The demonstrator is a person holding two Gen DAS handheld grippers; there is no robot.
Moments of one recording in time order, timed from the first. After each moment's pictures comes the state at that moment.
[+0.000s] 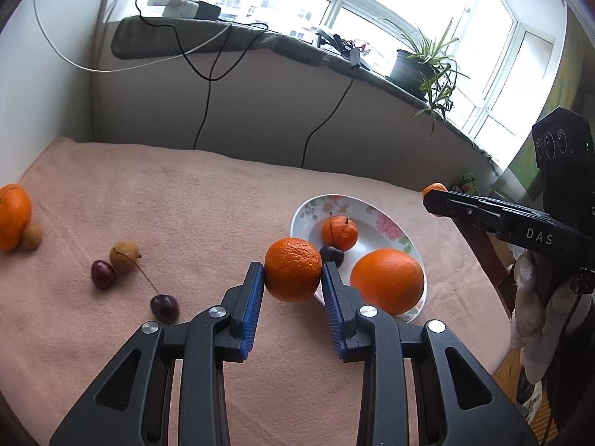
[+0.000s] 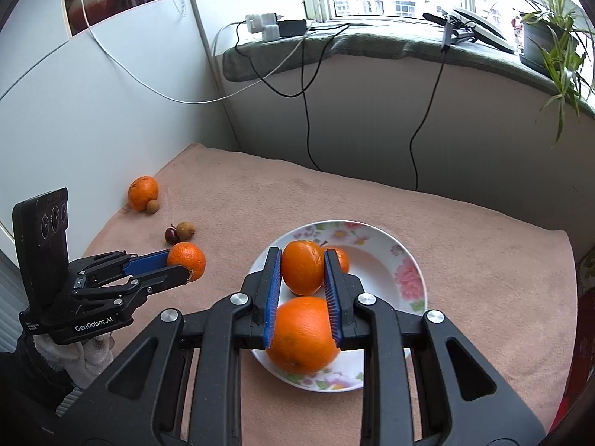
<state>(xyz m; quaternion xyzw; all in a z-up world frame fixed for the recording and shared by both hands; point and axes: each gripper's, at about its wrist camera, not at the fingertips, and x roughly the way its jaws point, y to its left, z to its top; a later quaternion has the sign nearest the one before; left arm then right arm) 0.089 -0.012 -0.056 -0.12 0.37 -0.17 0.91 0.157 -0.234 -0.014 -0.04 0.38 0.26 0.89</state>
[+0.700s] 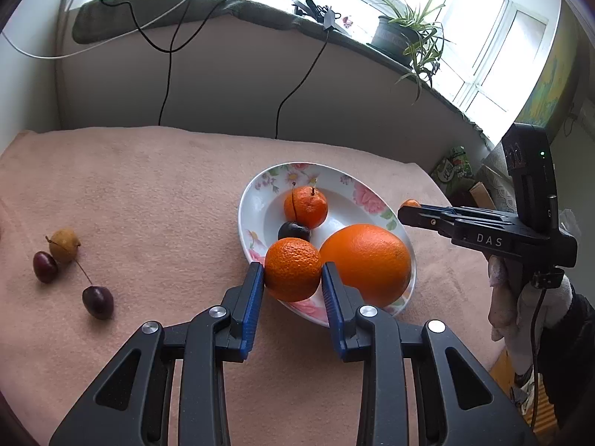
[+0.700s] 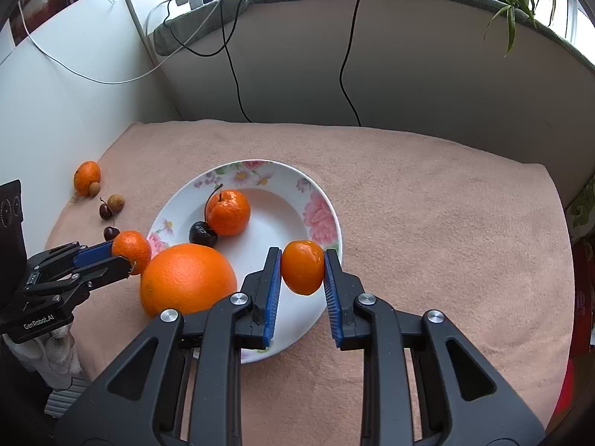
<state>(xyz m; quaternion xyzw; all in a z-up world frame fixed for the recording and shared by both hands) 0.101 -0.055 -0.073 -0.10 0.41 -0.19 0.89 0.186 -0.294 -0.073 -0.03 0.44 0.20 0.87</state>
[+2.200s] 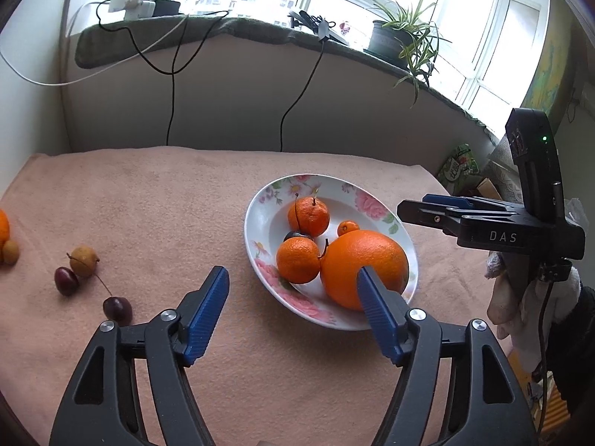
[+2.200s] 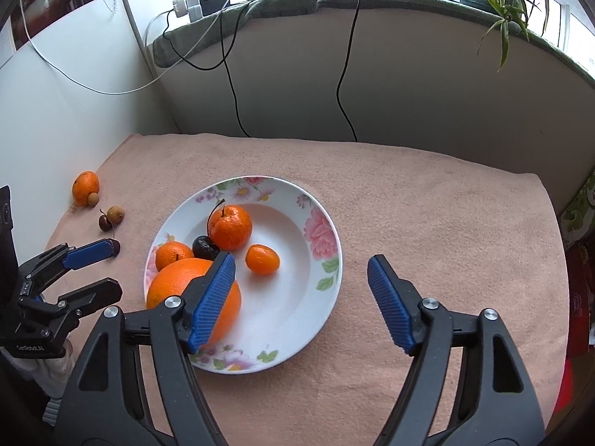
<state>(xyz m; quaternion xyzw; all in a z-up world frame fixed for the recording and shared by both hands) 0.090 -0.060 -0.061 -0.07 0.38 -0.17 0.90 0.178 -0.284 -0.056 -0.03 0.41 0.20 0.89</state>
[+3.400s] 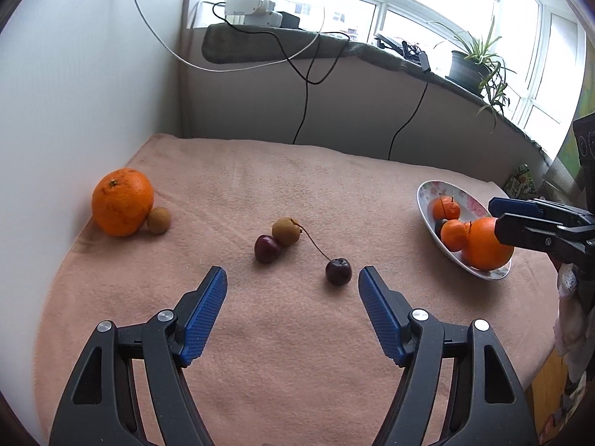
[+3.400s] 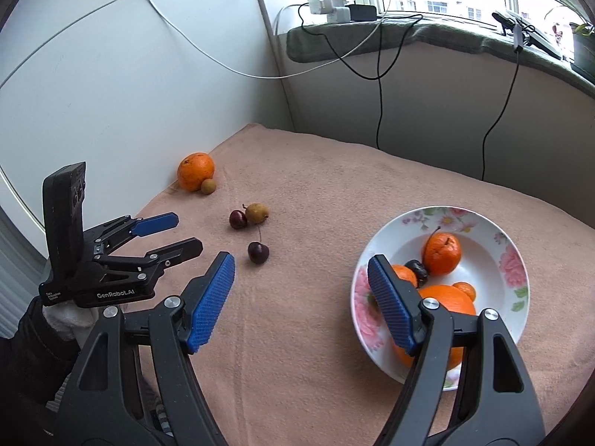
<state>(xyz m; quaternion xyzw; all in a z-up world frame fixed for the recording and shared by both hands) 0.053 0.087 -0.073 -0.07 0.37 -0.06 0.93 0.114 -0.135 -0.040 -0.05 0.38 0.35 0.86</state>
